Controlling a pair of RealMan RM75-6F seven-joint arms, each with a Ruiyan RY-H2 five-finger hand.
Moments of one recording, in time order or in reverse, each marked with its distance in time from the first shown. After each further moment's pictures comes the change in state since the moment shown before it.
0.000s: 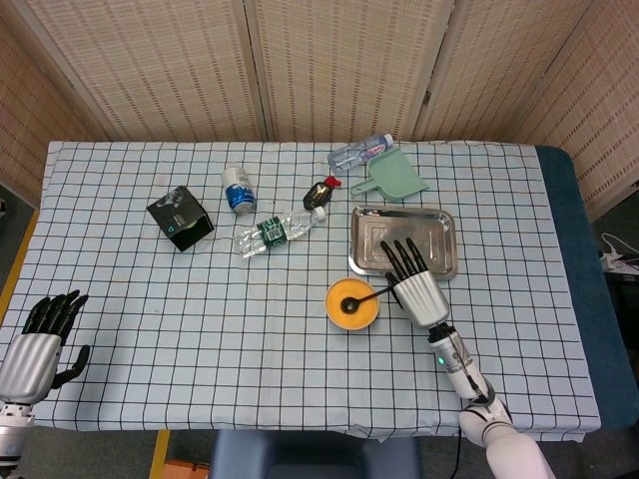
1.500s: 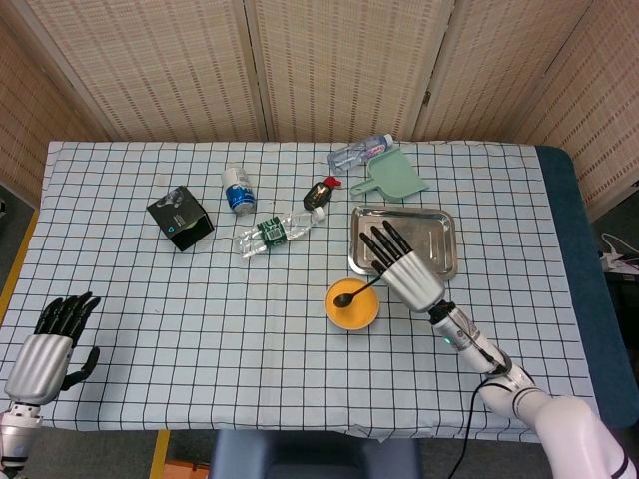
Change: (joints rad) left arm -0.011 -0.009 0.012 -0.005 0.033 -0.004 0.013; right arm 0.133 0.366 -0.057 -0.484 -0.080 -0.034 -0.245
